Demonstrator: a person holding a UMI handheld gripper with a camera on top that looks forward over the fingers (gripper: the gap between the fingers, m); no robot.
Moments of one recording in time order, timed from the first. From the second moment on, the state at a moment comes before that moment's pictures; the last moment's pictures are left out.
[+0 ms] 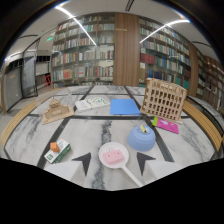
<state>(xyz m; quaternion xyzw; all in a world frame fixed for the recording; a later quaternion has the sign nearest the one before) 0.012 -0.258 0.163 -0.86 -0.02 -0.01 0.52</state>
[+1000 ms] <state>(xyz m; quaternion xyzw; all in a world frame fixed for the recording) -0.256 -0.265 0.164 -0.85 -0.08 0.07 0.52</state>
